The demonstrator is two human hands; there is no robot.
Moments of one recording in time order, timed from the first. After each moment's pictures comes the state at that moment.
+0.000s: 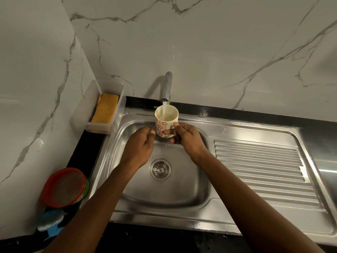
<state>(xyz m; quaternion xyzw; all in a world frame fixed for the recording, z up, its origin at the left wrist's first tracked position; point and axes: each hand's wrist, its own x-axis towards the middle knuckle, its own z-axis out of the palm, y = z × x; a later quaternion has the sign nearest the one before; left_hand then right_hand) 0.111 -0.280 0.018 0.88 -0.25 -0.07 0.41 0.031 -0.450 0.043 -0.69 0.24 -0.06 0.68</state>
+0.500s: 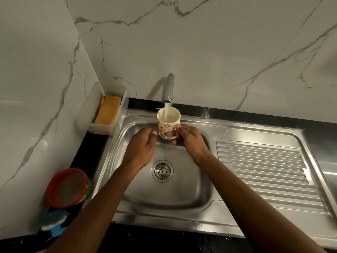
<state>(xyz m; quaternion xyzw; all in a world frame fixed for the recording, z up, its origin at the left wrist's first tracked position) 0.111 -0.279 0.022 0.87 -0.25 -0.07 0.41 0.030 -0.451 0.040 -0.69 0.24 -0.06 0.68</state>
